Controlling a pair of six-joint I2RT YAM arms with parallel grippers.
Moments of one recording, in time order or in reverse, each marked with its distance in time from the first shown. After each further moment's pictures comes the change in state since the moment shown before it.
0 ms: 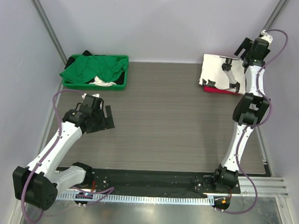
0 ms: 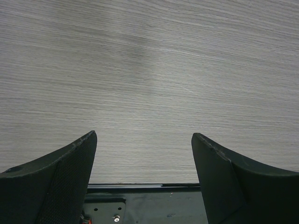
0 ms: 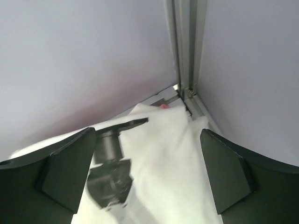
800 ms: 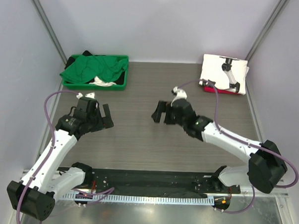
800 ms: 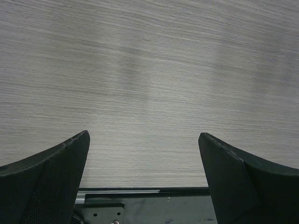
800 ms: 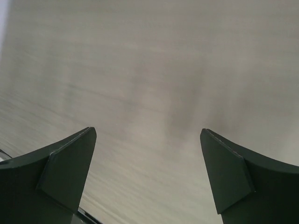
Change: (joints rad) left arm 0.000 -0.117 -0.002 0.000 -0.026 -0.001; right arm 0.970 -1.180 -1.531 0.188 -0.023 0.389
